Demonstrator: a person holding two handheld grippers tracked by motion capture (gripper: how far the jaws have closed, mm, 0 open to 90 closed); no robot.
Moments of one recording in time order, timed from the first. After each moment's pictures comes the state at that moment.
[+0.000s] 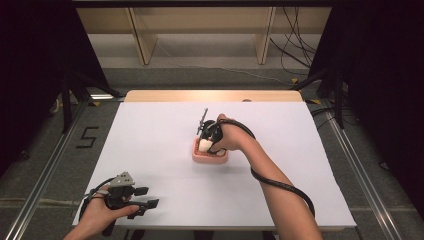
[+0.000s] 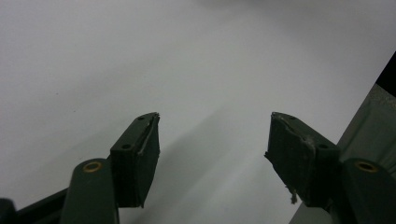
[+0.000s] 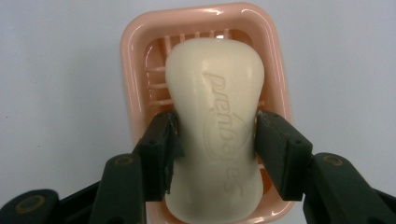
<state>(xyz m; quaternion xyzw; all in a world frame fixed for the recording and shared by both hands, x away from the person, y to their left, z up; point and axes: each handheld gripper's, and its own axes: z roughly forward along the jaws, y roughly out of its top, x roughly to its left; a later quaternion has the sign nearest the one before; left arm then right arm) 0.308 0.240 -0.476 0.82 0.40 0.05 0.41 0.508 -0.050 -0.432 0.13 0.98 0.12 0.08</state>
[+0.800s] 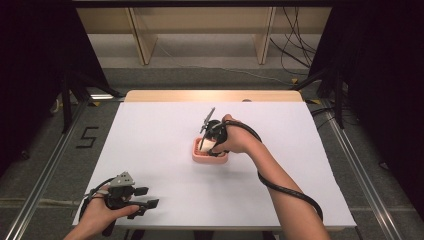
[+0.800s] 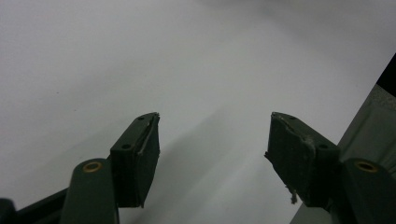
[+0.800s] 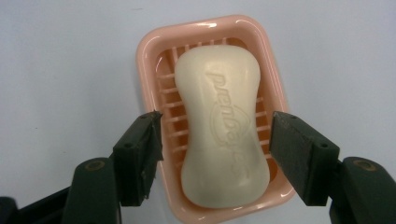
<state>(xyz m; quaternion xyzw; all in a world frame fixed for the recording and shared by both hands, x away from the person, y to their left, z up) 0.307 0.240 -0.476 0.82 0.40 0.04 0.41 0.494 -0.063 -0.421 0.16 0.97 0.17 0.09</state>
